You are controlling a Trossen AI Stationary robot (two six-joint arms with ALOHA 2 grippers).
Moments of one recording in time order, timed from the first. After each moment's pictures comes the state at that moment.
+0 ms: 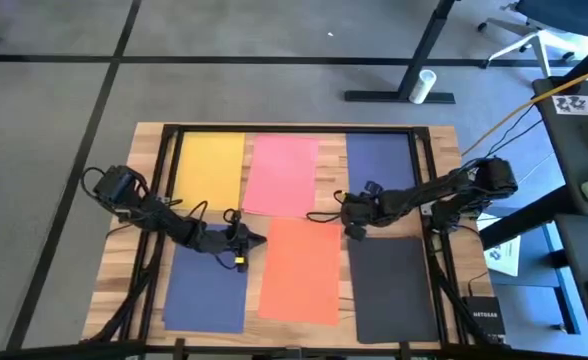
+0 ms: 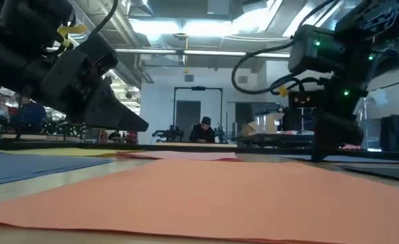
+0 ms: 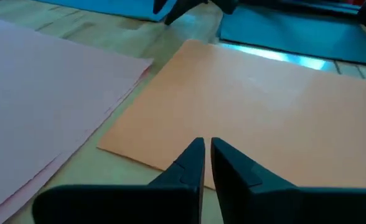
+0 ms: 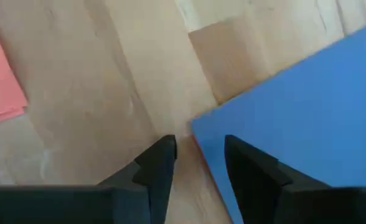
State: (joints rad) left arm -0.40 1.70 0.33 0.95 -0.56 -0.36; right arm 0.05 1.54 0.64 -0.46 0.43 0.38
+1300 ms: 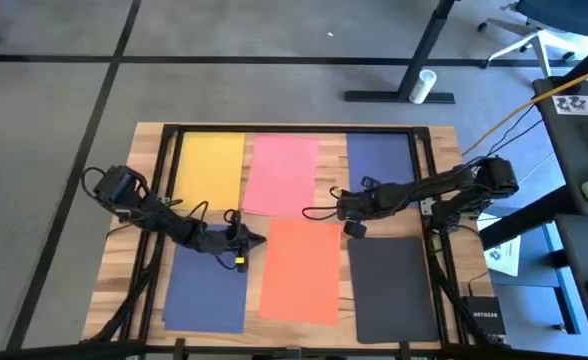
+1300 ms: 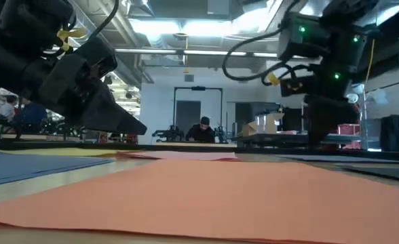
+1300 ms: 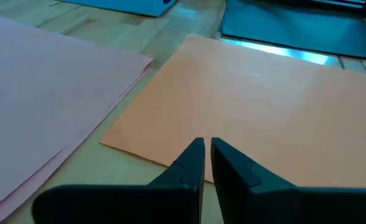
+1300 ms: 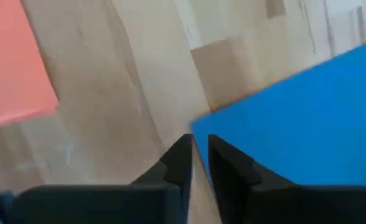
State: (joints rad) left arm -0.40 1.70 0.33 0.95 -0.56 -0.36; right arm 0.04 1.52 0.76 -0.62 0.37 0.31
